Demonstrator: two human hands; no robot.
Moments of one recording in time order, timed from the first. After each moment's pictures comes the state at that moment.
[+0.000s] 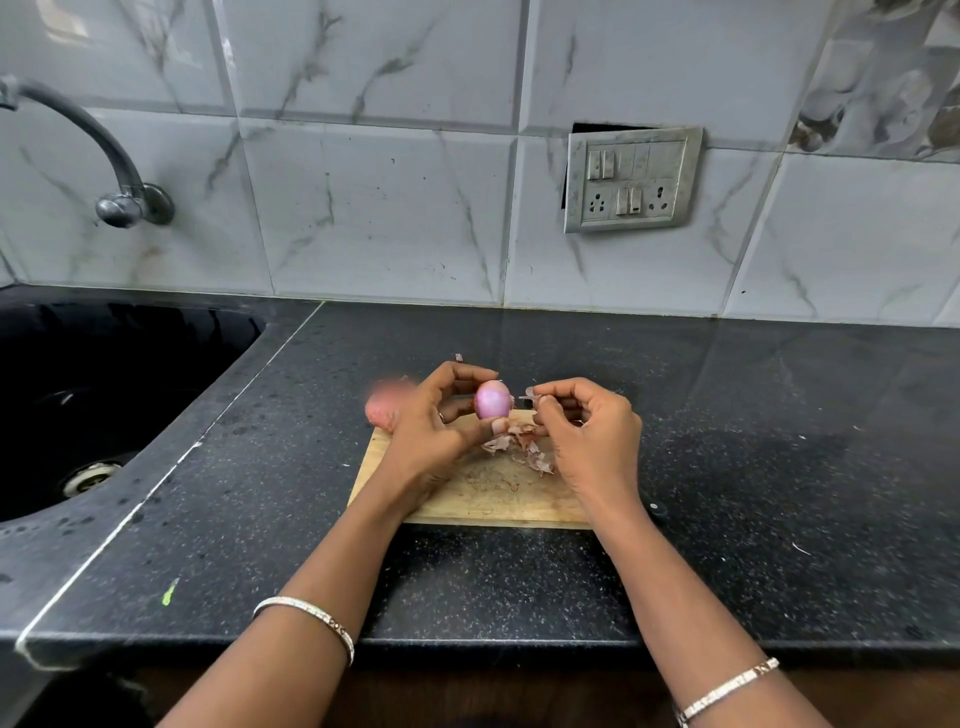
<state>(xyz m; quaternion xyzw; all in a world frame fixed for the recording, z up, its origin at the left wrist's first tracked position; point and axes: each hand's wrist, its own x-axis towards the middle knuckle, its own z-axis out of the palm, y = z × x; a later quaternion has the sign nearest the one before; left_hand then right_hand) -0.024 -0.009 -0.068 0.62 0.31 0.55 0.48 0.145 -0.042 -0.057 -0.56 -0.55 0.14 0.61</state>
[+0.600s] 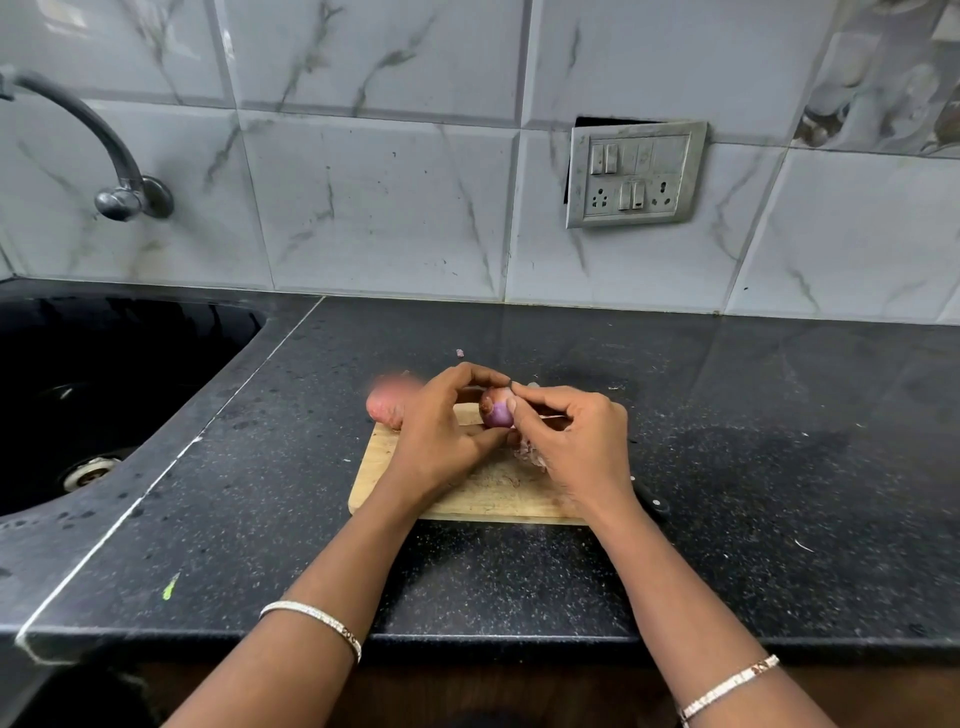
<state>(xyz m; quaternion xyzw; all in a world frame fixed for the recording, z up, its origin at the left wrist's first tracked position) -0.022 -0.008 -0.066 0.74 0.37 0.51 0.24 0.138 -0.048 -0.055 -0.52 -0.62 0.11 0.57</state>
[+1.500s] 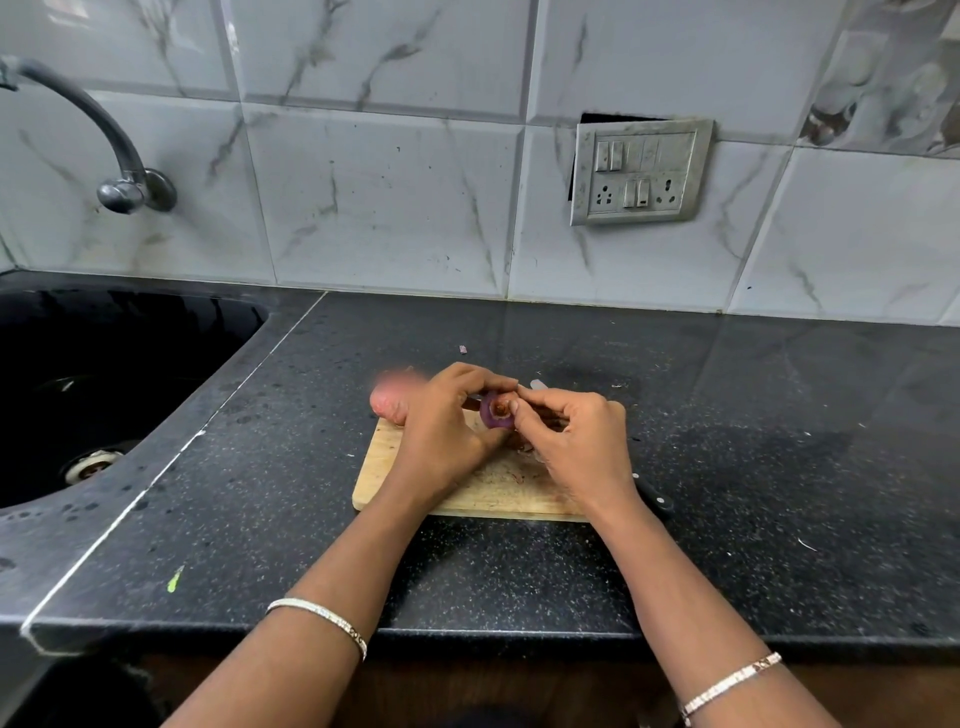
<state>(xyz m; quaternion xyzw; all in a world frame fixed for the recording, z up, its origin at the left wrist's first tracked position) -0.021 -0.006 -0.068 0.76 0.37 0.51 0.15 0.137 -0.050 -0.055 -0.54 -0.65 0.08 0.53</state>
